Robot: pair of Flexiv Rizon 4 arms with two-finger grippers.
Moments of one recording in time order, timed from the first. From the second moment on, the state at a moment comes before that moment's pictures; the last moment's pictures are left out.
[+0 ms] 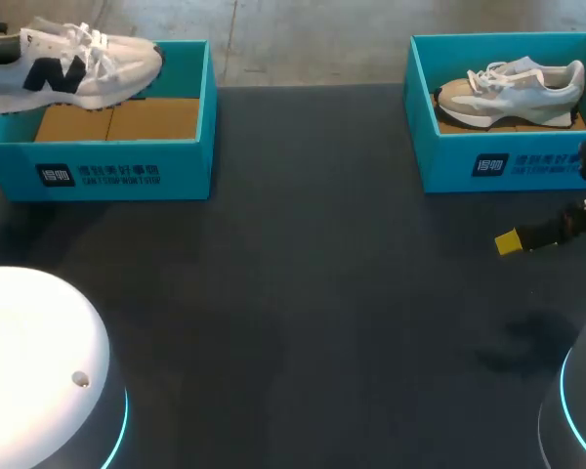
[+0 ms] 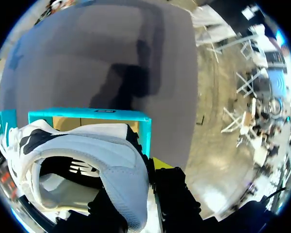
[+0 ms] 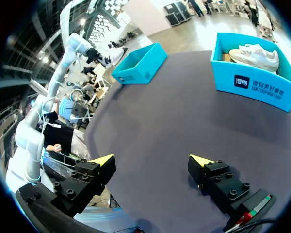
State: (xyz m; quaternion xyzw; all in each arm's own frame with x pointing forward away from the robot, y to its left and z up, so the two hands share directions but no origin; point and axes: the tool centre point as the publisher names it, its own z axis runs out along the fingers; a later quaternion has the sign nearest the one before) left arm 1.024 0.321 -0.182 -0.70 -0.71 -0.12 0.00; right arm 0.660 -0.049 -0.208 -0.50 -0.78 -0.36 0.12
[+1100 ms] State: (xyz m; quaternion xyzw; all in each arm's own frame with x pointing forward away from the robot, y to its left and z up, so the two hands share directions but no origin) left arm 1.027 0.329 -0.190 -0.76 -0.64 -0.10 -0.02; right arm 0.660 -0.049 -0.208 -0.50 -0.78 -0.36 0.12
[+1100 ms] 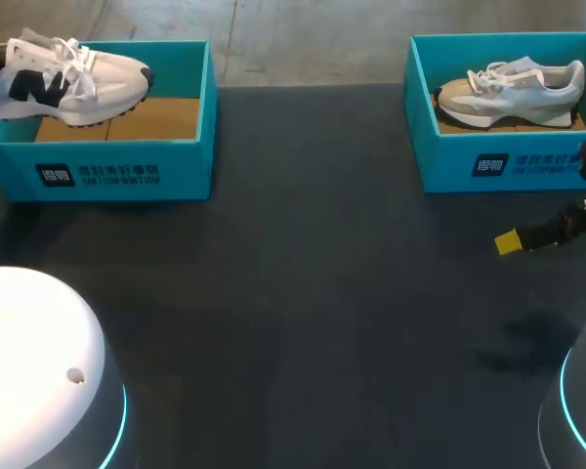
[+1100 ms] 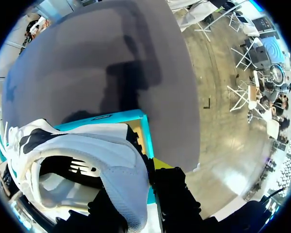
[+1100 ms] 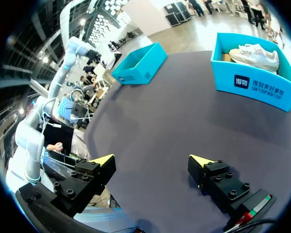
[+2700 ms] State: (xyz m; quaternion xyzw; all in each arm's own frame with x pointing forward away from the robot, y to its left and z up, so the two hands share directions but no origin) left arm 1.068 0.298 -0.258 -0.70 -0.70 -0.11 0.01; right arm 0.660 -0.049 -0.208 -0.50 -0.78 -0.36 0.12
